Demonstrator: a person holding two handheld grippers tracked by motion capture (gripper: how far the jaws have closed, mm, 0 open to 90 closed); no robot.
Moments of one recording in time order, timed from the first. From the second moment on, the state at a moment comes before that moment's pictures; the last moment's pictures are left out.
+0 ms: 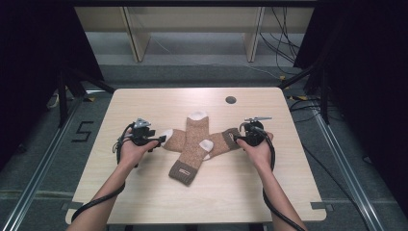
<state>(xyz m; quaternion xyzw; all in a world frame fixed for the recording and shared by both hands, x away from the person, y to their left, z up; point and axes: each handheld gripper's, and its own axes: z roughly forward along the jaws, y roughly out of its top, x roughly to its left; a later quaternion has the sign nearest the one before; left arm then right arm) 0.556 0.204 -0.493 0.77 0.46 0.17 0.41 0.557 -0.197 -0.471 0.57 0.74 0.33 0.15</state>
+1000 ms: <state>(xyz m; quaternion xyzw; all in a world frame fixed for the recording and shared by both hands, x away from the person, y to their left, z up) 0.515 0.186 -0.495 0.82 0.42 0.15 0.37 0.522 -0.206 -0.473 0.54 0.78 0.28 0.15</state>
